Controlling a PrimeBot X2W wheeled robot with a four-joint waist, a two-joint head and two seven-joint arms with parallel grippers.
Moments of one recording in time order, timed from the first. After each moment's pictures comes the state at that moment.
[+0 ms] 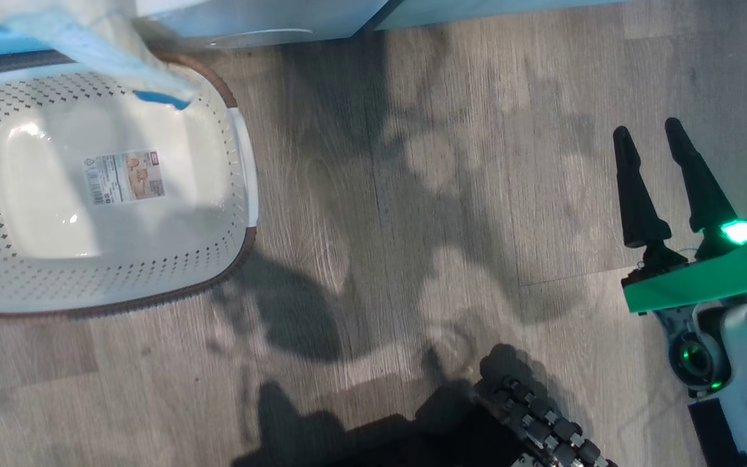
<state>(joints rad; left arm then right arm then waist) -1.77 0.45 -0.14 1.10 -0.58 -0.07 -0.25 -0.40 -0.12 0.22 0.17 0.45 0.13 -0.25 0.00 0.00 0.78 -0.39</state>
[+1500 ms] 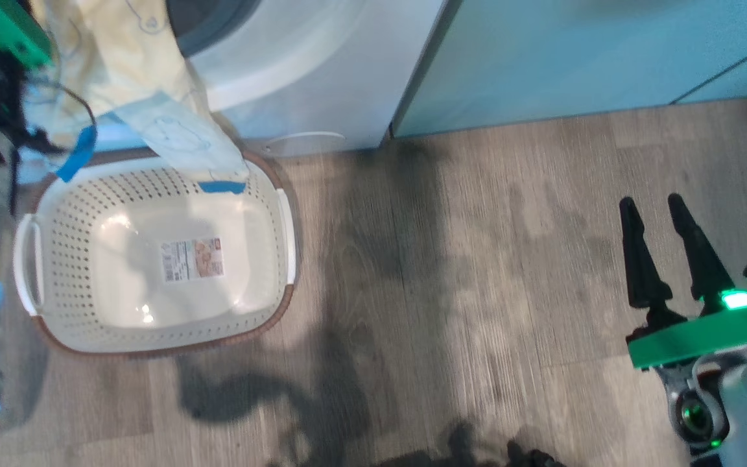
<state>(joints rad) -1.30 0.36 -0.24 1.27 -0.56 -0.13 -0.24 -0.26 -0.11 0.19 0.19 0.45 0.13 -0.25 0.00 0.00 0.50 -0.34</state>
